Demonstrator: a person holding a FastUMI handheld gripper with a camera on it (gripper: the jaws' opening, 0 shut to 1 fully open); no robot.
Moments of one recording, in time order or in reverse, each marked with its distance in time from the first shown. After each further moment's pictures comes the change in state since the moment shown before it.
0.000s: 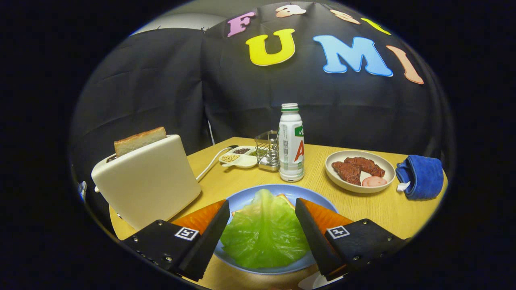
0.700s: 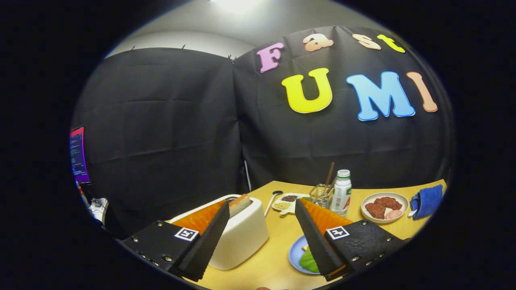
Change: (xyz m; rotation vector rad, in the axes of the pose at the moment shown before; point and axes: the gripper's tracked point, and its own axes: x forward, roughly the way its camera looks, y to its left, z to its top) arm -0.066 0.164 0.117 0.002 -0.237 0.208
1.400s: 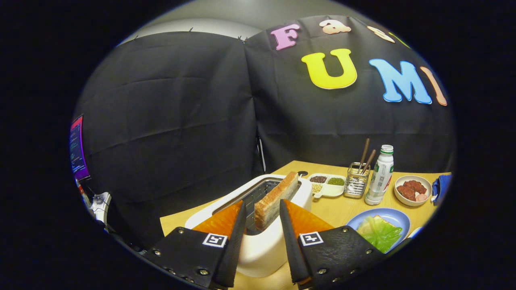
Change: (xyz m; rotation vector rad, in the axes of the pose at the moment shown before) arm 0.061 0.060 -0.065 -0.029 0.157 -0.008
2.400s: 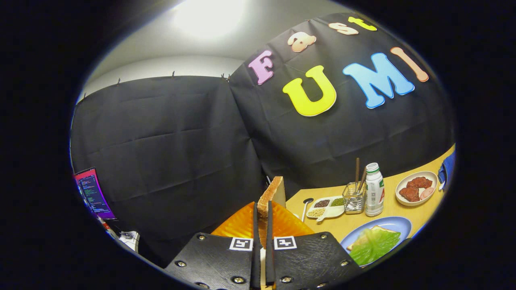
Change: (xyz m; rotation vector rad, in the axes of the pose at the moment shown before) arm -0.062 -0.052 0.080 0.261 -0.248 0.075
